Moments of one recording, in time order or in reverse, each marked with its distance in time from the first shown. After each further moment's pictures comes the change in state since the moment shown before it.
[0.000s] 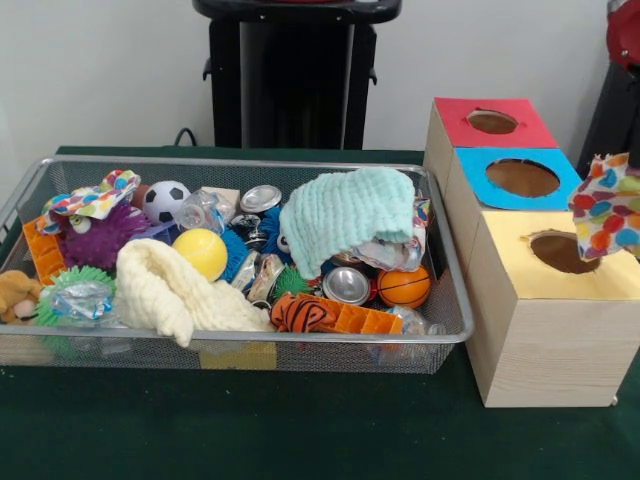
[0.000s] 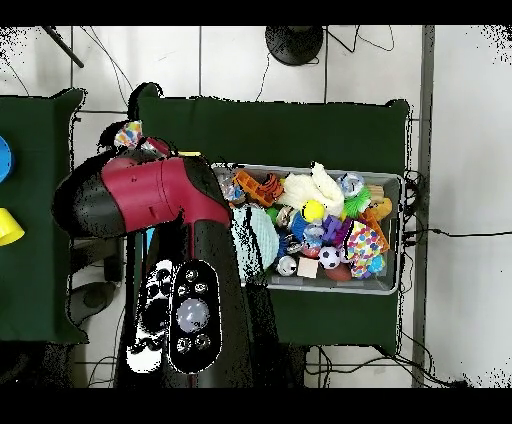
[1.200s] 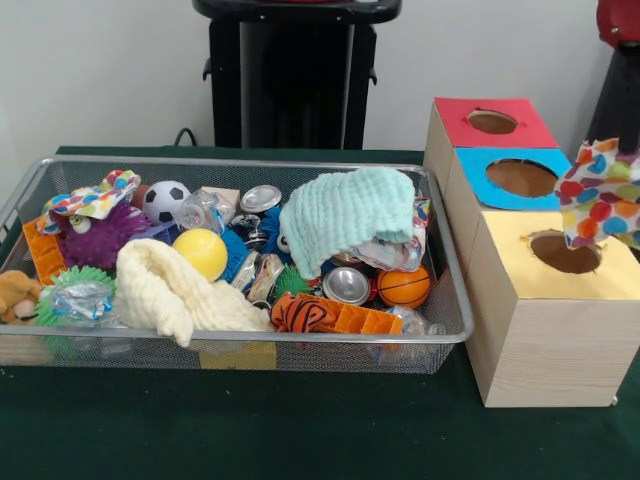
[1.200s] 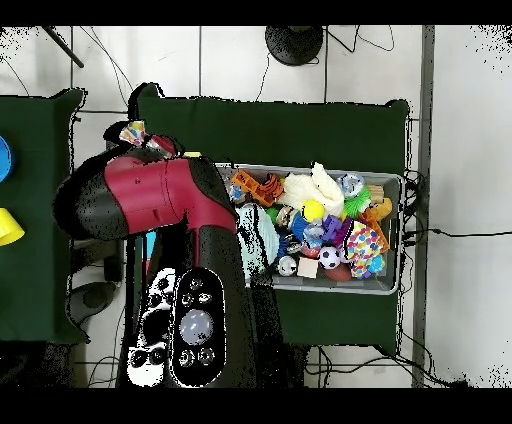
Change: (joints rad) arm -0.001 -0.020 -0.022 0.009 -0.001 0.000 0.000
